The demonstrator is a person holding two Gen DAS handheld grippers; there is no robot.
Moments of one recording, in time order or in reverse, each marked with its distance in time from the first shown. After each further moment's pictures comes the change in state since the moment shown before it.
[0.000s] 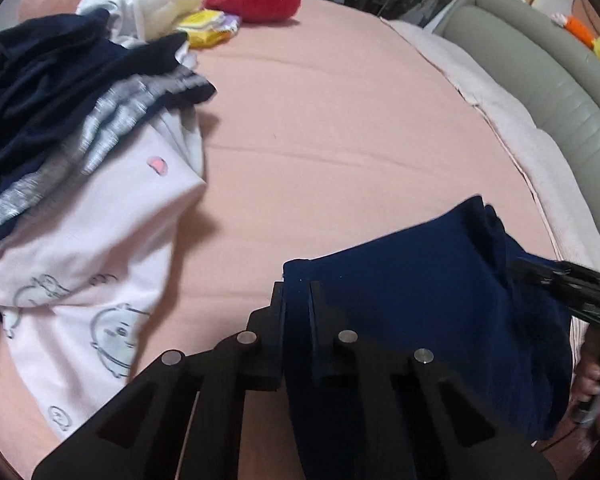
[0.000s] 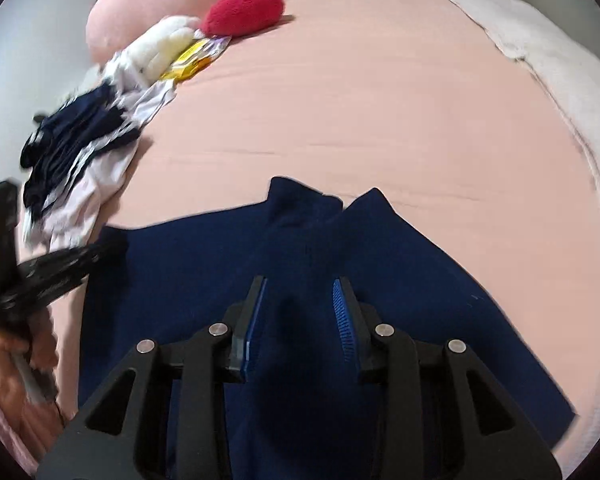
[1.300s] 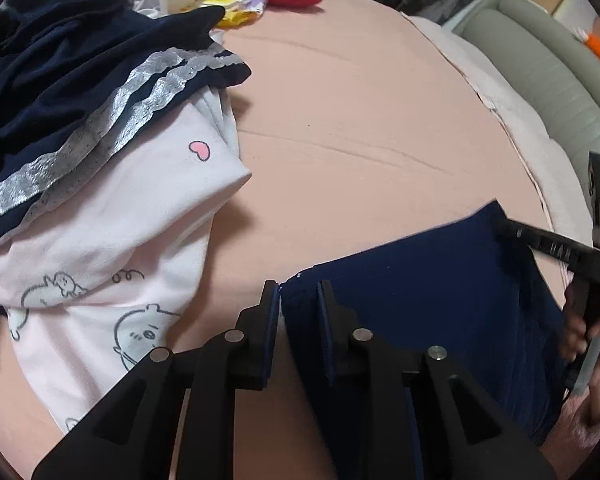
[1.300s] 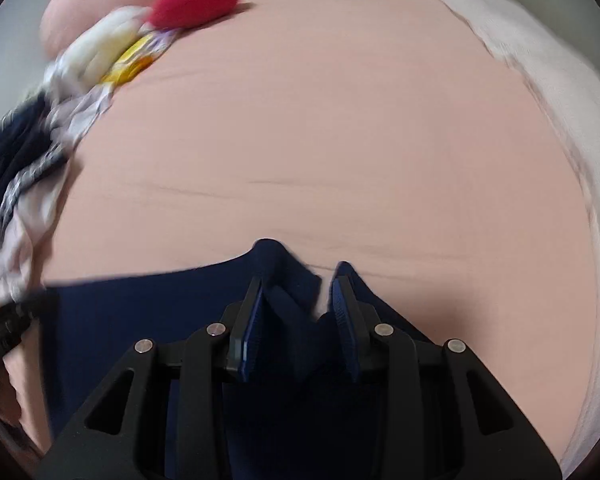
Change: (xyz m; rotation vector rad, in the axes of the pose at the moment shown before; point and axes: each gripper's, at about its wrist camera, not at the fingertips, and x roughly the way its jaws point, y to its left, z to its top) left arm 0.036 -0.013 0.022 -0.072 0.077 0.004; right arm 0.055 -0.020 0.010 0.026 0.020 -0.027
